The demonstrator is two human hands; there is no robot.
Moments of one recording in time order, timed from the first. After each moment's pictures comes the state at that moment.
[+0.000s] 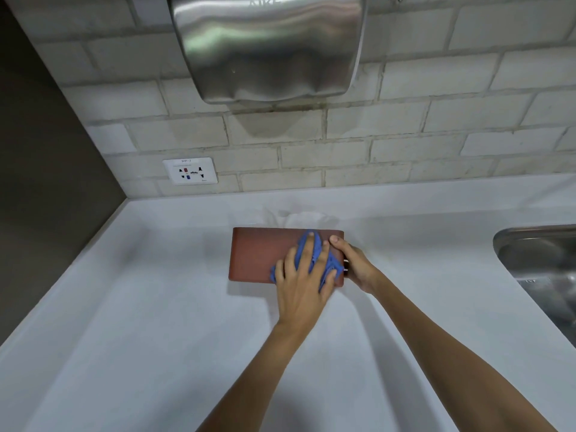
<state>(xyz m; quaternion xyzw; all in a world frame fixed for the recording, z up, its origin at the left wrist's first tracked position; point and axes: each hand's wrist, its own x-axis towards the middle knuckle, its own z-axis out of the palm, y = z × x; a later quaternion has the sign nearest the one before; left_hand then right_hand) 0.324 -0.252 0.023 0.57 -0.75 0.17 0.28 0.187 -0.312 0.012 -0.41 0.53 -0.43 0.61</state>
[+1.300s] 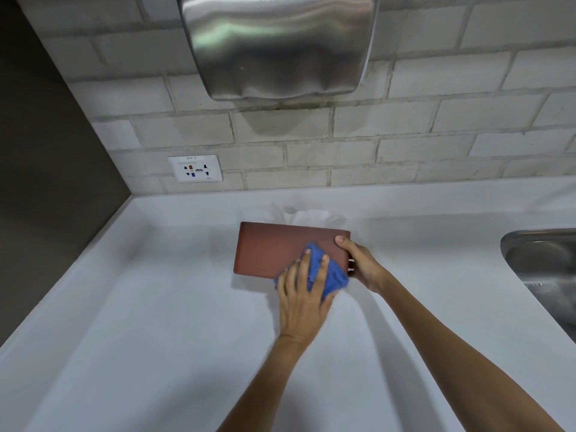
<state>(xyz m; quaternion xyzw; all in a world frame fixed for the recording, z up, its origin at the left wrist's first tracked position) 0.333 -0.248 -0.018 0.55 -0.75 0.16 0.34 0.184 -0.313 0.016 -0.41 0.54 -0.42 0.60</state>
